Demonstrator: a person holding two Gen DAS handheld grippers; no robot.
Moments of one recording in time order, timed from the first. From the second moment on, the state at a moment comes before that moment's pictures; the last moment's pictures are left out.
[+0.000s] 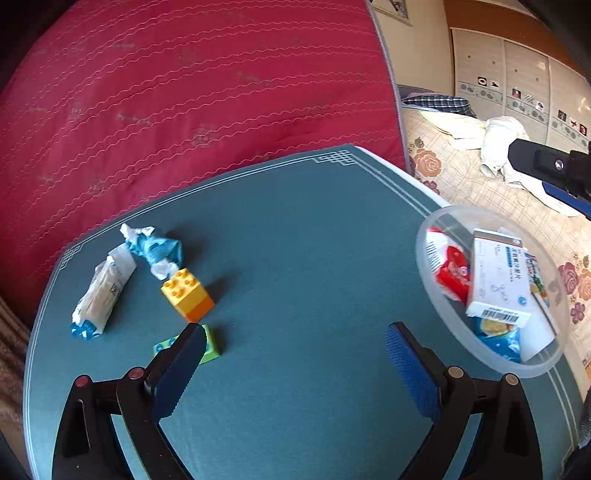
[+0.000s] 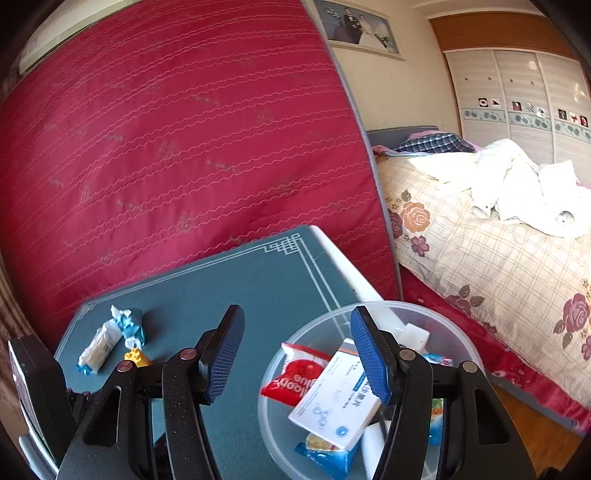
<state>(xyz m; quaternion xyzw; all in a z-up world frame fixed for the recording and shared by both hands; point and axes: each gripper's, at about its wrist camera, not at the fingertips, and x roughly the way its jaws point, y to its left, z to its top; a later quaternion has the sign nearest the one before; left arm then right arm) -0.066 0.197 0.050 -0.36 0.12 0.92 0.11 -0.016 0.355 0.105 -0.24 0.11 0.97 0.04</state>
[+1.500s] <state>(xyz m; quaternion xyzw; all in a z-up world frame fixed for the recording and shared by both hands) -0.046 -0.046 0.010 -0.39 -0.01 0.92 -0.07 -0.101 0.125 -0.009 -0.39 -0.02 0.91 -0.13</state>
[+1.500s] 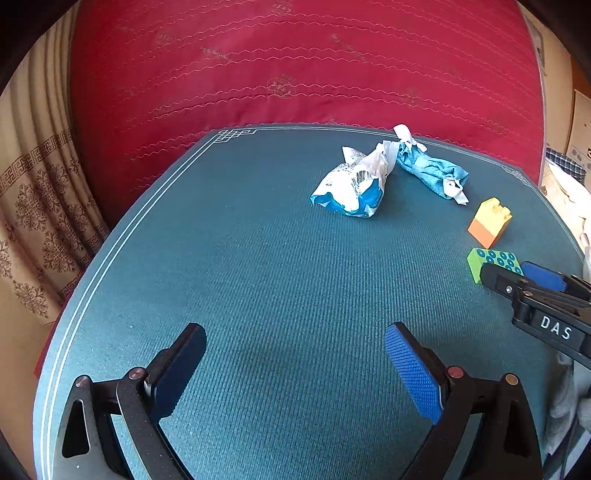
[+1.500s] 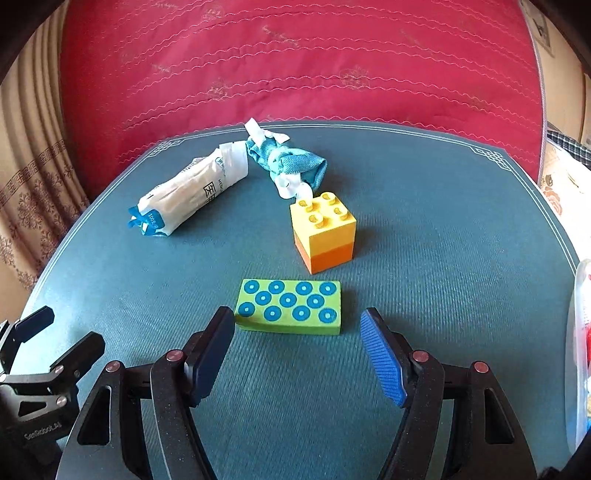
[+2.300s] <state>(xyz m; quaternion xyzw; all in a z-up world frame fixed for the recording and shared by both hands) -0.088 -0.036 0.033 -0.38 0.01 0.92 -0.07 -0.093 0.149 -0.010 -0.39 0.02 0.91 -0.14</state>
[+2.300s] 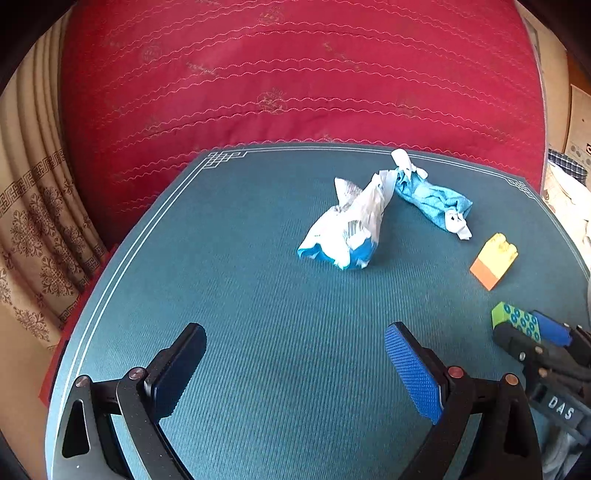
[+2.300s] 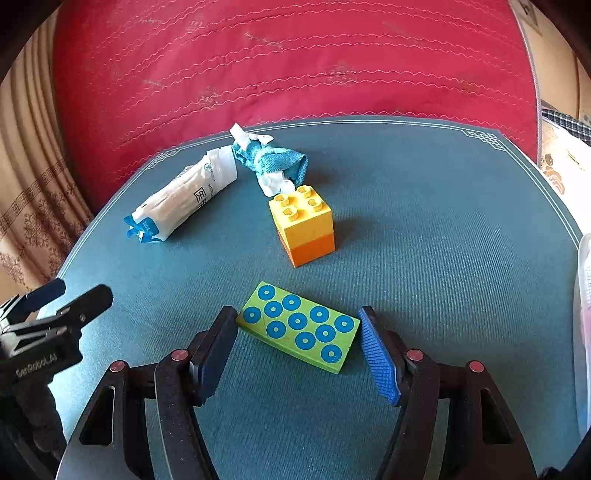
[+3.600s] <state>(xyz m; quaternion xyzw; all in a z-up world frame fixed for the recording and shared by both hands) -0.209 -0.018 0.015 -0.40 -0.01 0.92 -0.01 -0.095 0.146 -0.010 -0.39 0.01 0.91 -0.15</state>
